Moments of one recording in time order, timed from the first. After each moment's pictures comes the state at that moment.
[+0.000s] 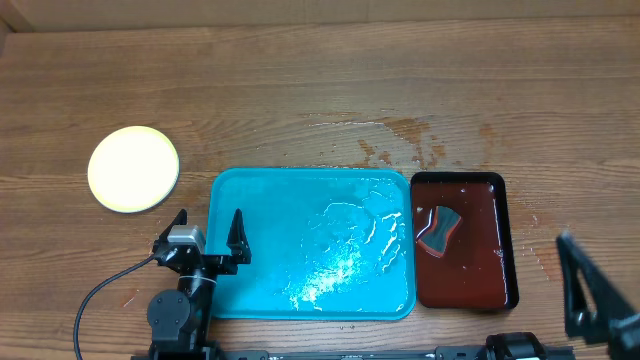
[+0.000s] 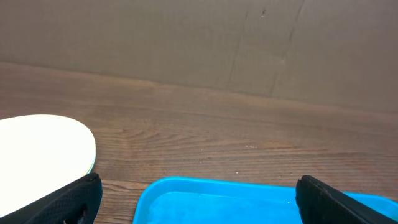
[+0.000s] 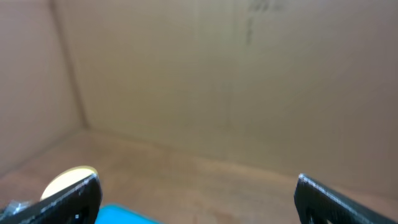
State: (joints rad) left arm -0.02 0.02 0.01 -0.07 0.06 -0.18; right arm 0.09 0.80 1.95 -1.21 -0.28 0.01
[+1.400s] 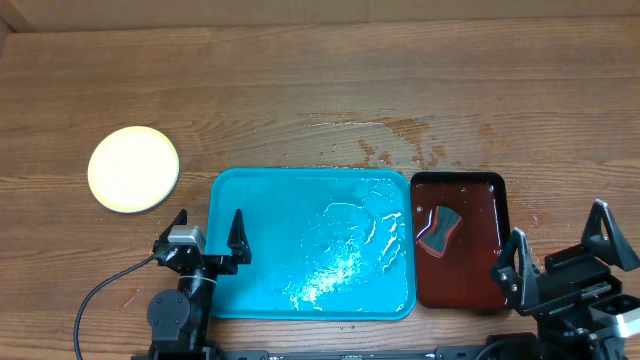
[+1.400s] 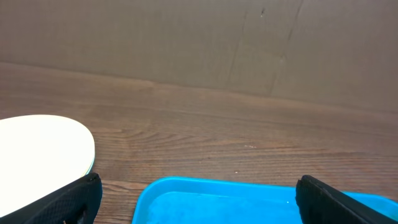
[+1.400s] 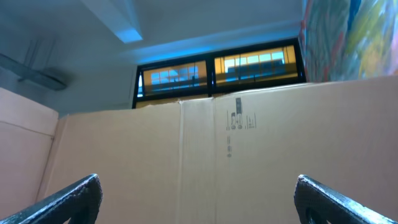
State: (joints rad) left arm -0.02 0.02 0.01 -0.07 0.06 -0.18; right arm 0.09 0.01 0.26 0.53 -0.15 0.17
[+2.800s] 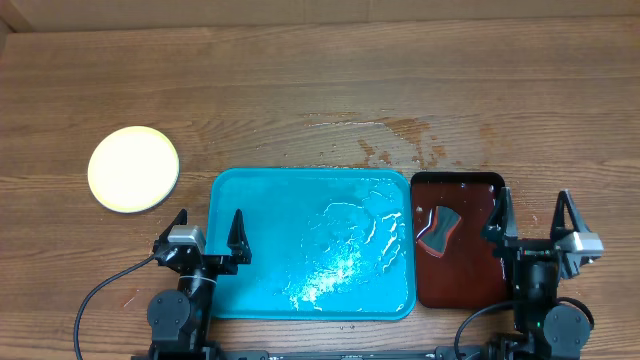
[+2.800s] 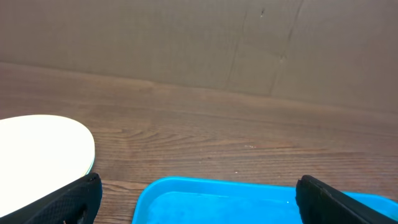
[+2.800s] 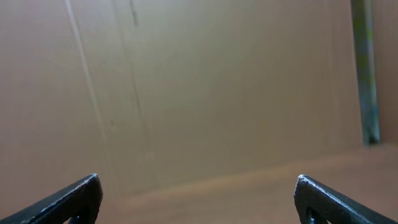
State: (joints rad) left arm -0.02 0.02 0.01 -0.07 0.06 -0.18; right arm -0.08 0.01 0.02 0.26 -0.03 0.24
